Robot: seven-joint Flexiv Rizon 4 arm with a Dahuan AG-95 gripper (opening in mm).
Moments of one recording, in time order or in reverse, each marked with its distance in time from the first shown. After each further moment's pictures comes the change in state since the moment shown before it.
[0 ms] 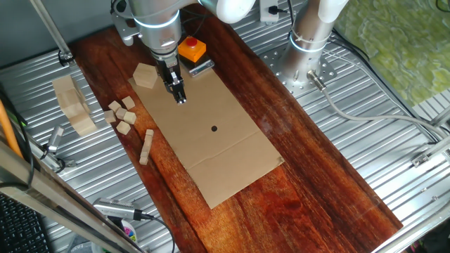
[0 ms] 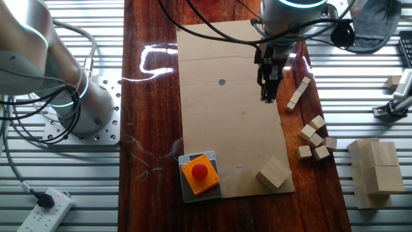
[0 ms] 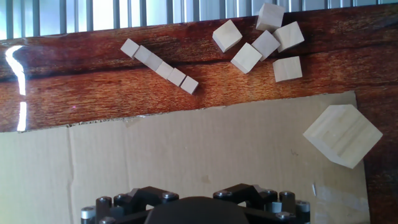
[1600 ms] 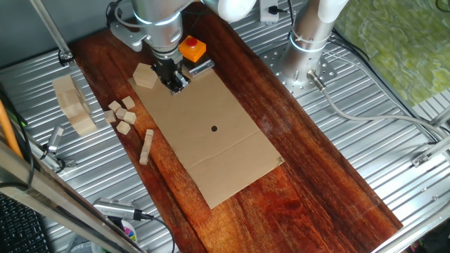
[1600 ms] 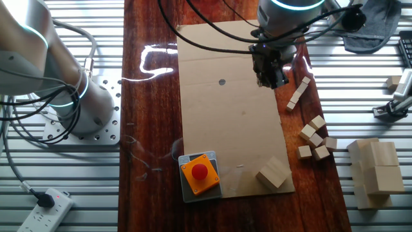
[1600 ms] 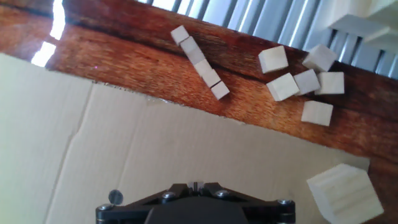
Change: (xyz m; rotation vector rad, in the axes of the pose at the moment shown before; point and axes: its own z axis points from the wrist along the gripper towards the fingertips) arm 0.001 -0.001 -0.001 -0.006 -0.020 -0.427
